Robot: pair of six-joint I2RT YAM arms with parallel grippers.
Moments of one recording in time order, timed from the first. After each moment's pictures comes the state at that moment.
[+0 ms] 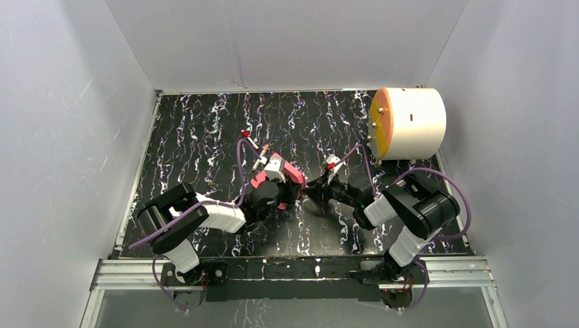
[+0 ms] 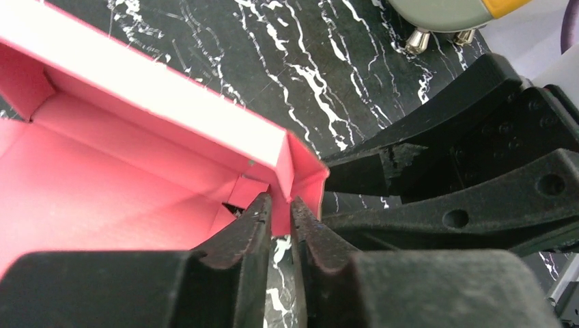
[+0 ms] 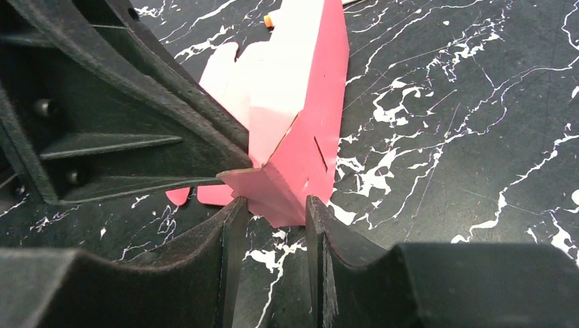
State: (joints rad) left arm -0.97 1.64 0.53 0.83 -0.33 -0.57; right arm 0.59 1.66 0.28 1.18 -0.46 0.15
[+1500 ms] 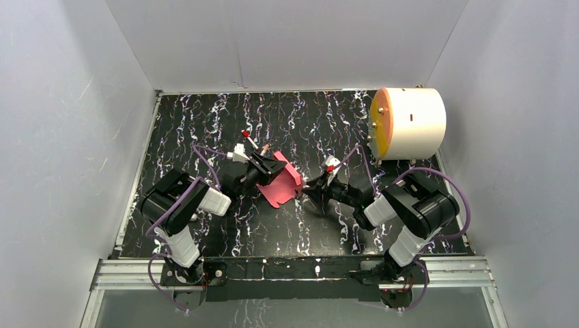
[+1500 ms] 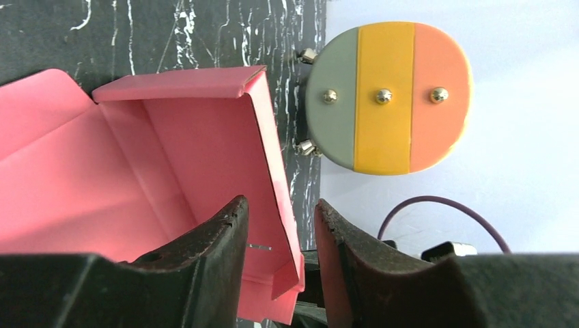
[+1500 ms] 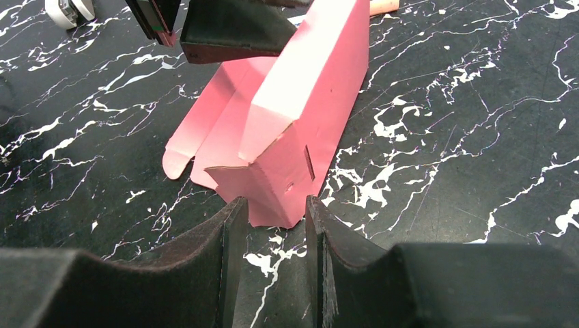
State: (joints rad) left arm -0.56 1.74 0.47 1.06 0.12 -1.32; right arm 0.59 1.67 0.28 1.23 -0.49 0.07
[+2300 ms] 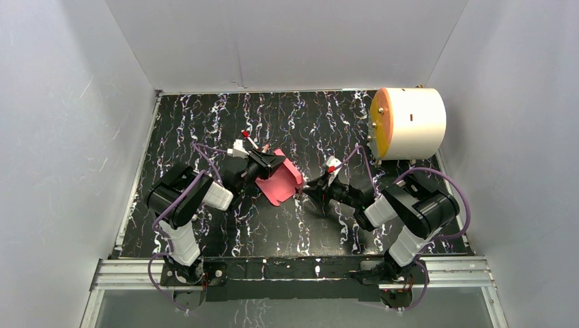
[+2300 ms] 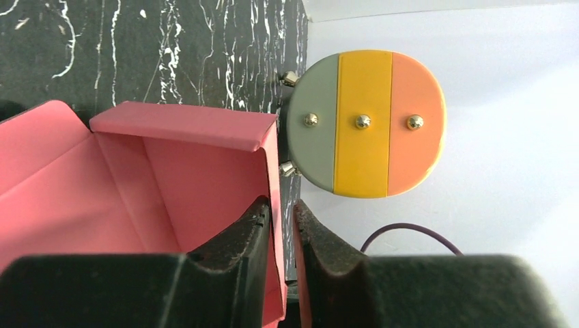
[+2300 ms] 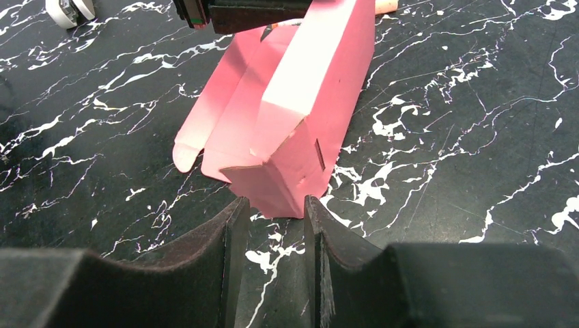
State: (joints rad) left arm -0.53 1.81 0.53 1.11 0.13 -1.37; right arm 0.58 1.67 0.27 1.24 -0.49 0.07
